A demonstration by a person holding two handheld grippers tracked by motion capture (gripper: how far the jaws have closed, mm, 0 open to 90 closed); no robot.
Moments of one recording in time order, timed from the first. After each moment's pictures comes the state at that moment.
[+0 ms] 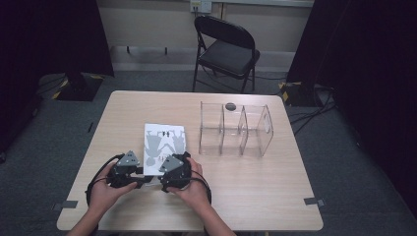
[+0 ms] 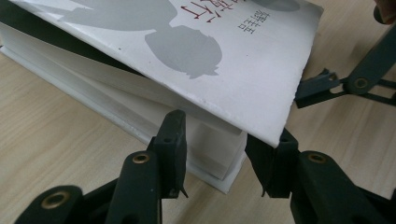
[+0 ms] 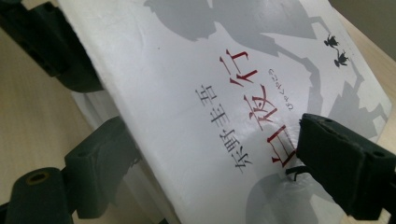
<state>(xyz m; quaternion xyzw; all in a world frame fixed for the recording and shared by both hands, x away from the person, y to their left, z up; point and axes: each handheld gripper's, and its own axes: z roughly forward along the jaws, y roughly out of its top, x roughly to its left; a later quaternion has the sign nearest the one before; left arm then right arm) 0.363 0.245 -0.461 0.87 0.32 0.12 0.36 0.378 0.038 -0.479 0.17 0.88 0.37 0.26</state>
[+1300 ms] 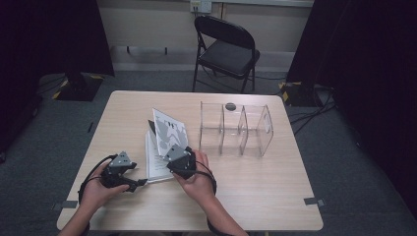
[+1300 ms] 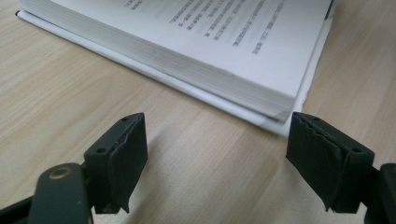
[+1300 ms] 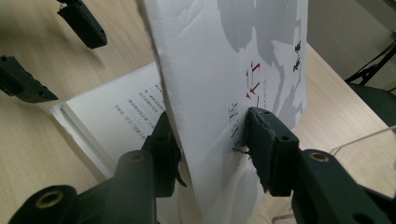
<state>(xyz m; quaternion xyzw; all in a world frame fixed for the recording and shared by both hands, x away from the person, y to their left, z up) 0.378 0.279 -0.490 0.87 0.31 0.13 0.35 0.382 0.022 -0.428 0.19 0.87 0.34 0.30</state>
